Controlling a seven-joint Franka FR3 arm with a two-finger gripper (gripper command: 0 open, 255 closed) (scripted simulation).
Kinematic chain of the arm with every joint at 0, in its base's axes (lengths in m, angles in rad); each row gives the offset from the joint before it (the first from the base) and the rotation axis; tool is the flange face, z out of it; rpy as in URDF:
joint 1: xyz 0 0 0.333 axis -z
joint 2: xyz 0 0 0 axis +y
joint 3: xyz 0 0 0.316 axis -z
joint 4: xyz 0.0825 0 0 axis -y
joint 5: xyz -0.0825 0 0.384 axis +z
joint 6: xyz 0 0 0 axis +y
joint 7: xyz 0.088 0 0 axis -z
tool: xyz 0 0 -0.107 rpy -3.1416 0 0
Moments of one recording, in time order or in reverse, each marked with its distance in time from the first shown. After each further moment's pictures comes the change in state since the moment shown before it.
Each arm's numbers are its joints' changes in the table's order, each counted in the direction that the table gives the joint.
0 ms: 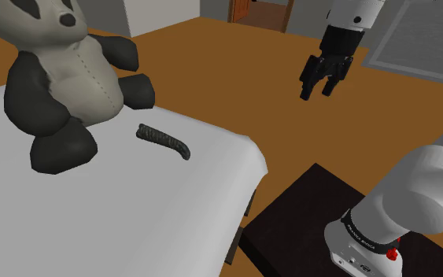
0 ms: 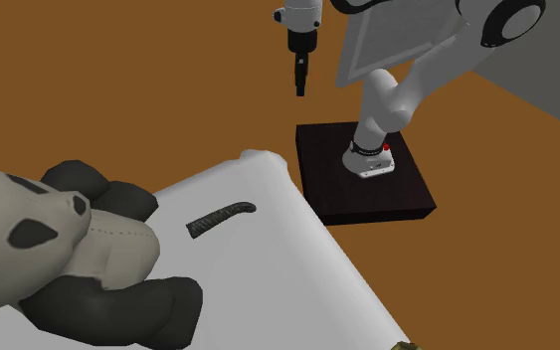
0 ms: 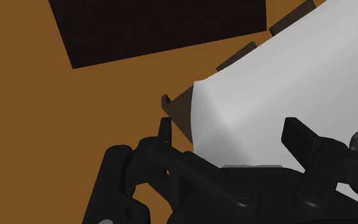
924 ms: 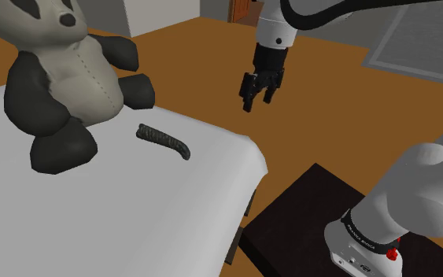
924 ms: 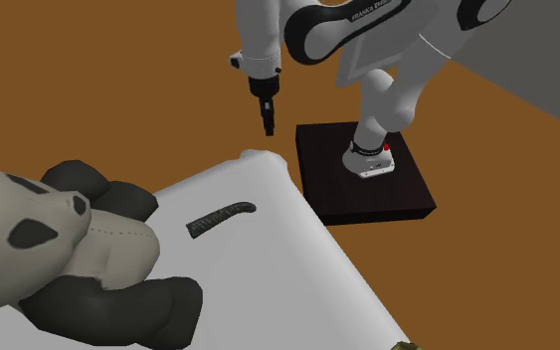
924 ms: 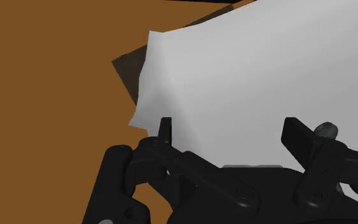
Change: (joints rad) arm -0.108 0.367 -0.131 0.123 0.044 -0.262 -0.032
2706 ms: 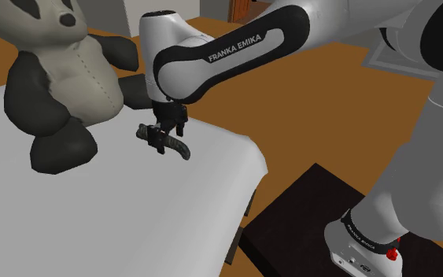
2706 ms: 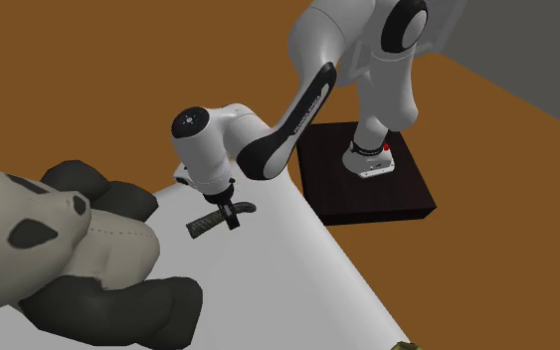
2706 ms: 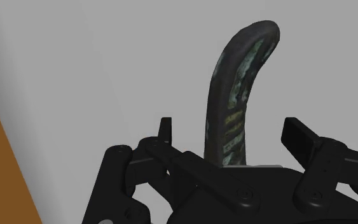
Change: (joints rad) arm -0.169 0.721 -0.186 0.459 -0.185 -0.267 0.044
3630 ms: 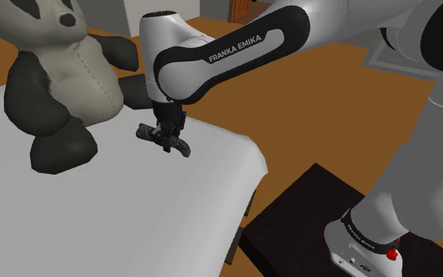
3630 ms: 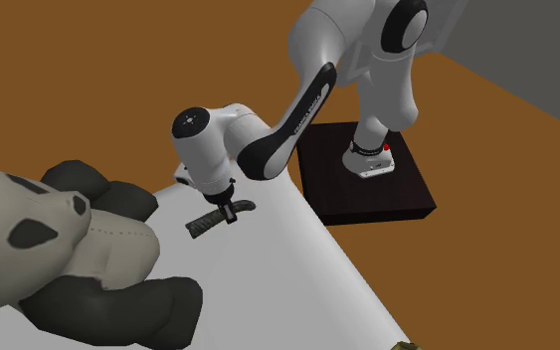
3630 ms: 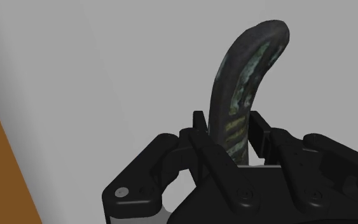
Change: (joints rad) arm 0.000 -0.001 0.000 -0.003 0.000 -0.004 0.000
